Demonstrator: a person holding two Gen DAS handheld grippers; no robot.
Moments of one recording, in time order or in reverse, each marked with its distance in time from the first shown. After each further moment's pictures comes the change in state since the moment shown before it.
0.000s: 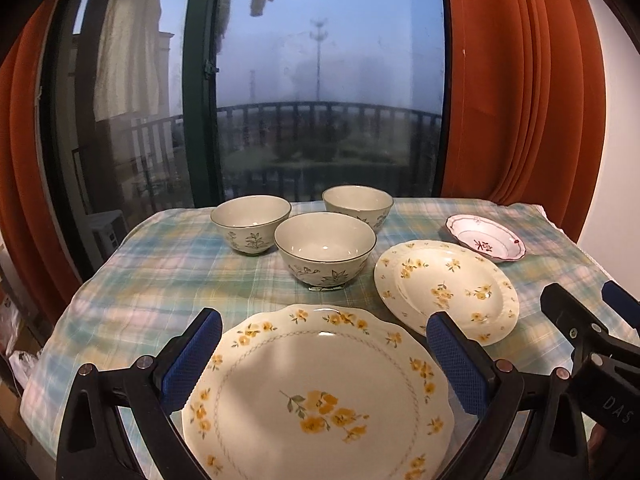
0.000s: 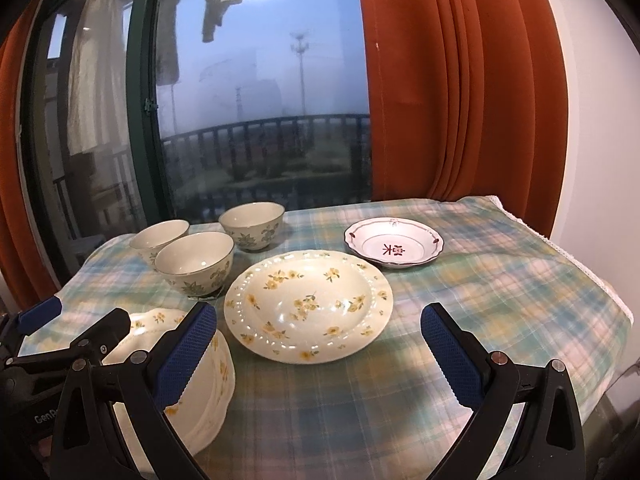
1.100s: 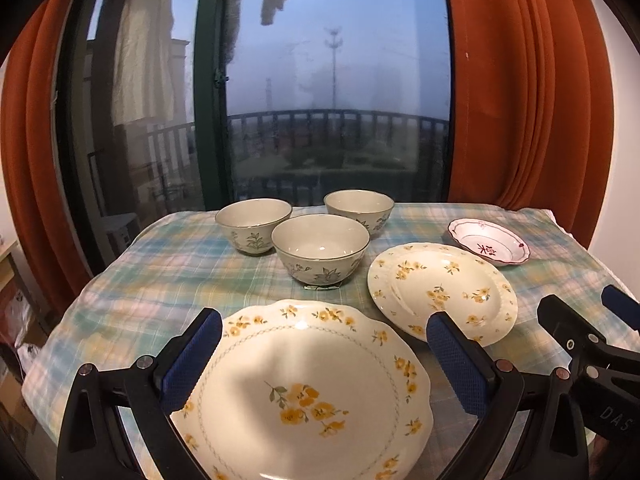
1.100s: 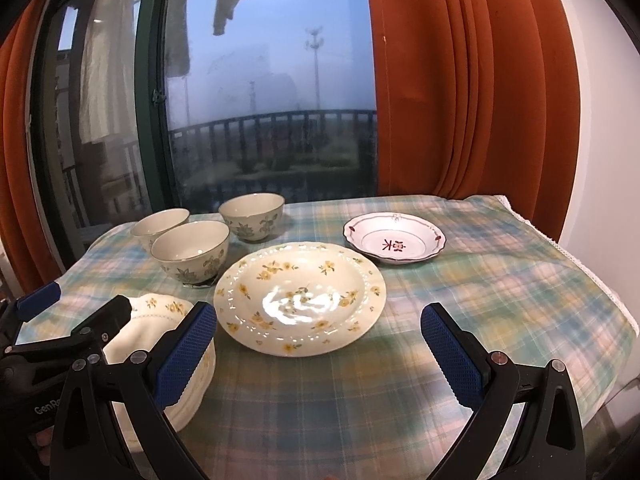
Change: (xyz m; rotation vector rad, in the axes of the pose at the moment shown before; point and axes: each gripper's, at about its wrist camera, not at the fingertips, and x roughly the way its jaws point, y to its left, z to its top) left arm -0.012 -0.025 -0.011 -0.026 -0.028 0.073; right arm 0.006 -0.023 -0.006 -0.035 0.029 0.056
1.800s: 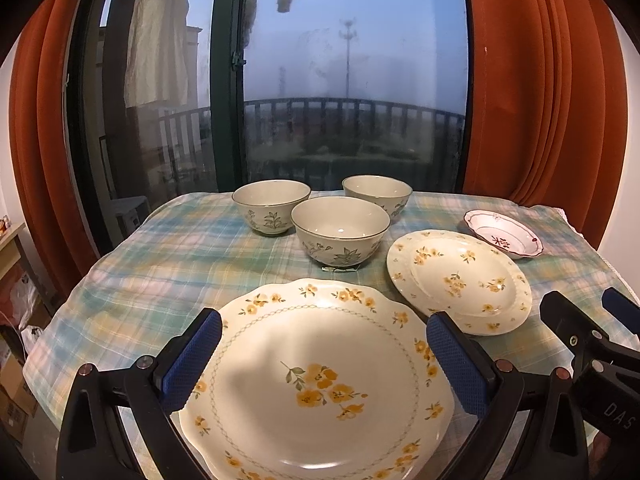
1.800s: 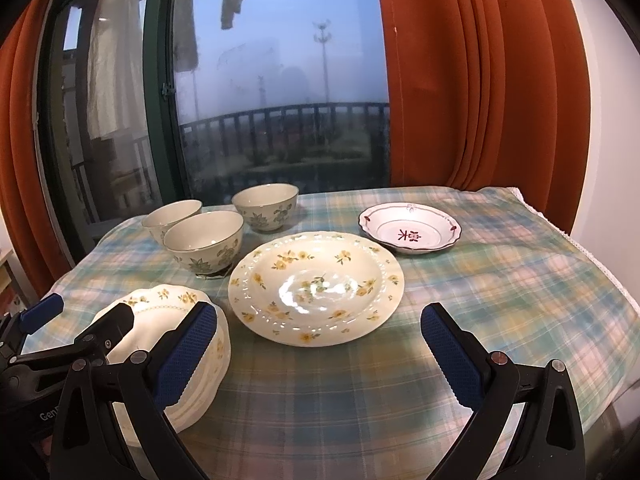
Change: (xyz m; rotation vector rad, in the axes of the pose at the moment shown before) left arm 0.004 0.015 -0.010 -0.036 0.043 0.027; right arm 0.006 0.010 -0.006 0.002 0.027 0.036
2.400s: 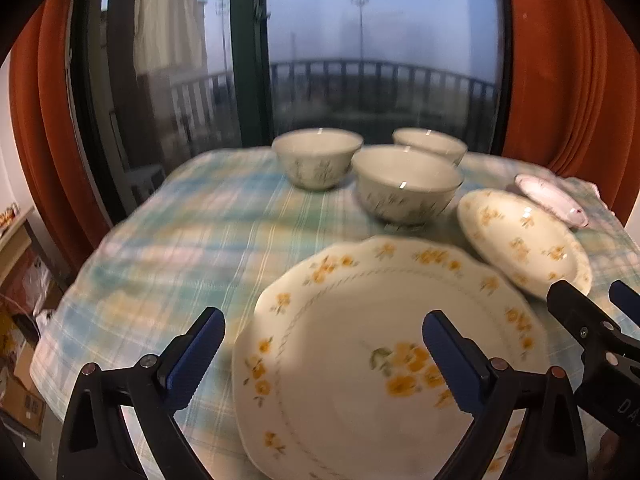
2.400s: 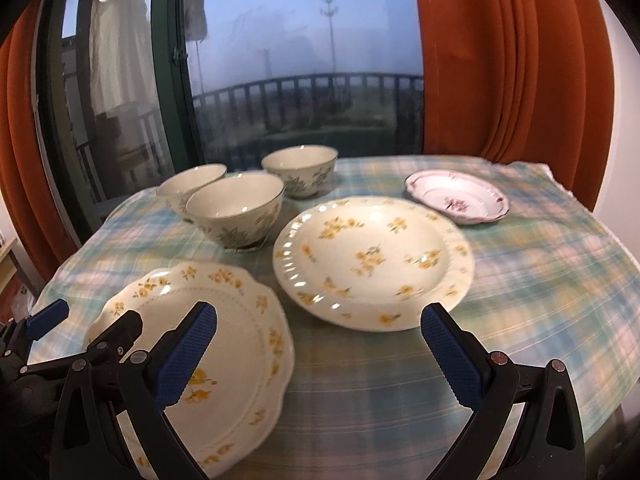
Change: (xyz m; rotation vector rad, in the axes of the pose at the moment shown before) left arm 0.048 0.058 -0.014 -0.005 0.164 0.061; right arm 0.046 0.058 -0.010 0.002 0.125 0.036
